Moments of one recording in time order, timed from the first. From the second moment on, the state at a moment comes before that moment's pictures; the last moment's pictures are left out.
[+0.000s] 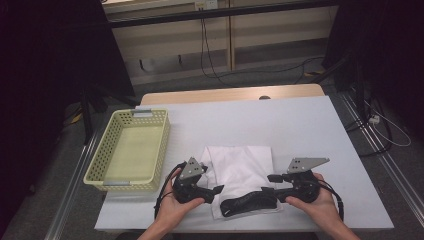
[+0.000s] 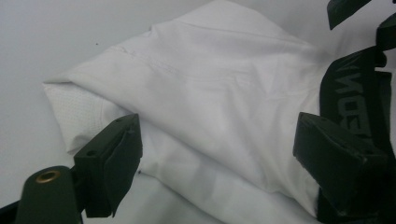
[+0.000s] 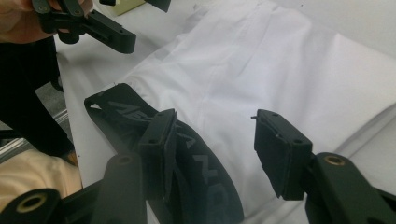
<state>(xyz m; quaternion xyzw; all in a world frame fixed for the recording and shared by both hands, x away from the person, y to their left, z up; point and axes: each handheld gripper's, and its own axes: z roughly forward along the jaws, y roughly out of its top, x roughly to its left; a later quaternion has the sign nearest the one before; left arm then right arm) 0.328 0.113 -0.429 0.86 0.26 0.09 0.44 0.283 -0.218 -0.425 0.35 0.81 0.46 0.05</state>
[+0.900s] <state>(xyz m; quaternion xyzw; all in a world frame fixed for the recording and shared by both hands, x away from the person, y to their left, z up) 0.349 0.125 -0.434 0.84 0.30 0.11 0.44 0.281 -0.197 -0.423 0.31 0.83 0.47 0.04</state>
